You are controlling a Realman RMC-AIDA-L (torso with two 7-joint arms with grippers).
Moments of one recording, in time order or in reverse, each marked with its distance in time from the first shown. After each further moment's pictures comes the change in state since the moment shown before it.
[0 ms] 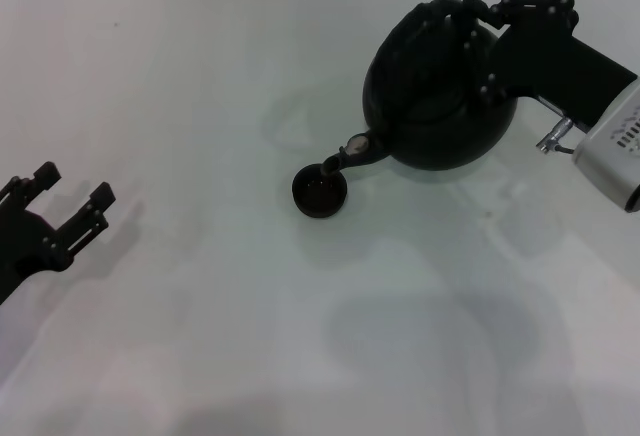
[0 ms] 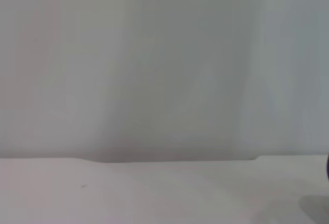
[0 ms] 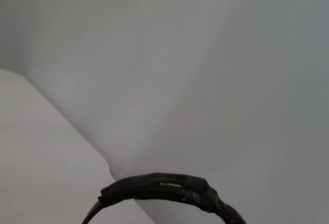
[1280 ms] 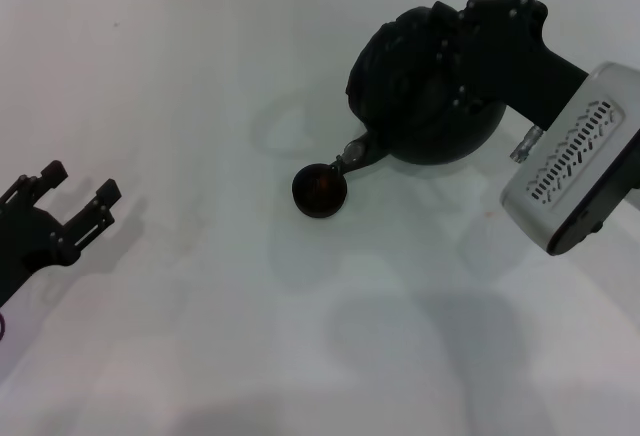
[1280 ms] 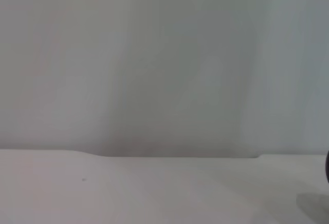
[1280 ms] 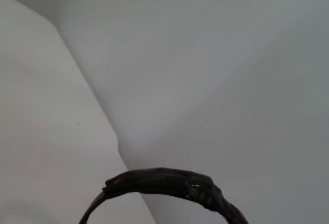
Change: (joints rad) left arm -0.046 0.001 -0.010 -0.066 -0.013 0.004 0.004; right arm -0.019 -0.002 -0.127 -0.117 -0.002 0.191 -0.274
